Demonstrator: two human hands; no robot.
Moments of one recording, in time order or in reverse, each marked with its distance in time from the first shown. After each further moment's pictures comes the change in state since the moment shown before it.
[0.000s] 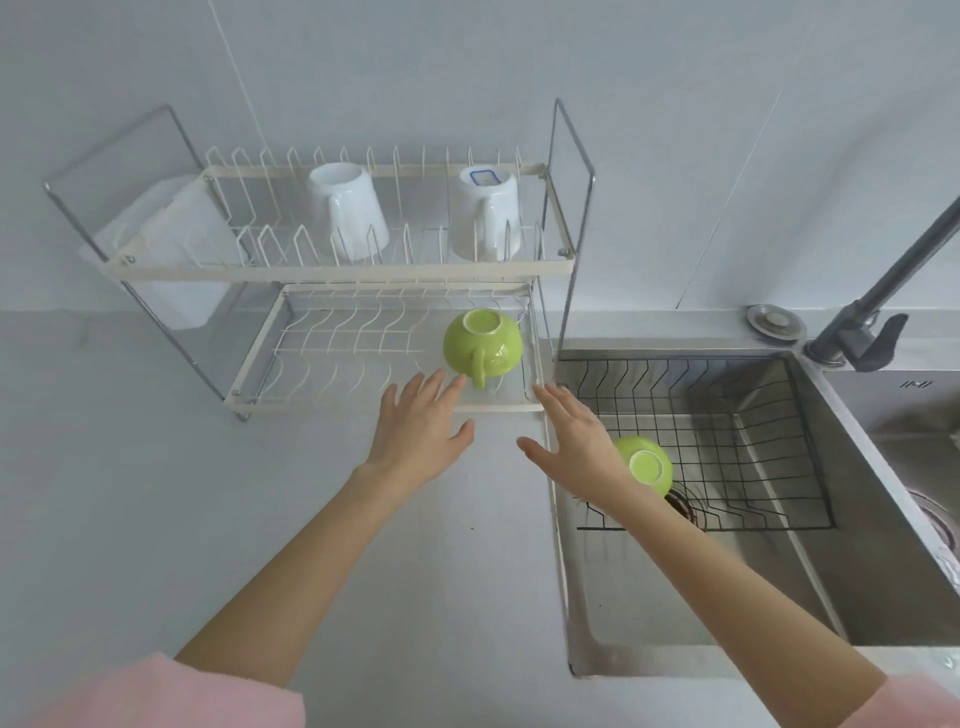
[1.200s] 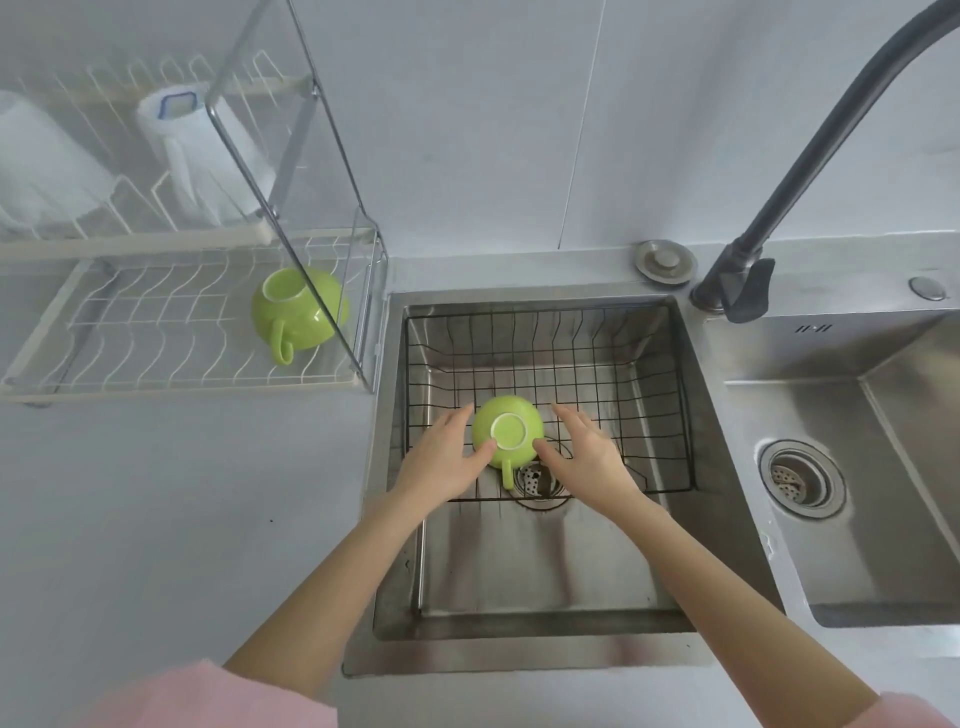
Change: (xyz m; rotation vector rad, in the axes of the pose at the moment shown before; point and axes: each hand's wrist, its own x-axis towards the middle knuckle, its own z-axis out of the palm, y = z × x) left_hand 0.047 0.211 0.097 -0.441 -0.307 -0.136; right_hand -0.032 0.209 -0.062 0.252 -0.107 0.308
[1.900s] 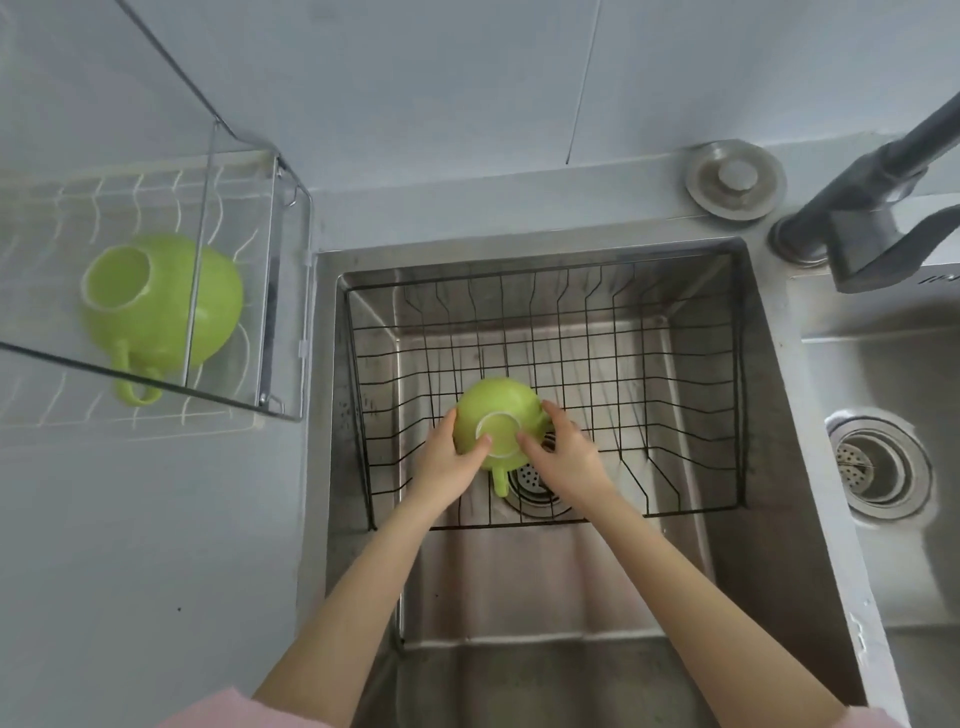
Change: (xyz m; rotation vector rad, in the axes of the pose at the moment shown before) left_hand 0.103 -0.025 0.065 -0.391 -0.147 -0.416; right_hand 0.098 0.046 0.049 0.205 -0.186 0.354
